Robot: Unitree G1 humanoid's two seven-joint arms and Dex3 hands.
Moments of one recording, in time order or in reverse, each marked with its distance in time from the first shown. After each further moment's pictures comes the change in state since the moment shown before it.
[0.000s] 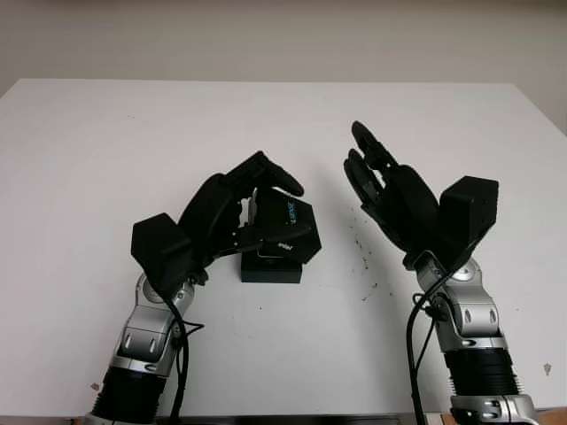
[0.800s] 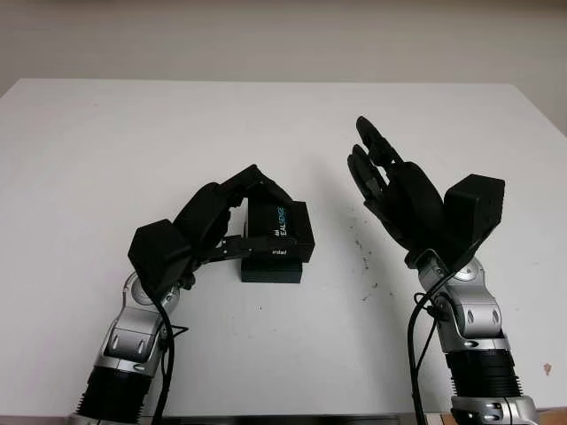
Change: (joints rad) left arm 0.006 0.072 0.000 0.004 0.004 0.035 -0.070; right arm 0.005 0.003 -0.005 -0.032 0.003 0.012 -0.040
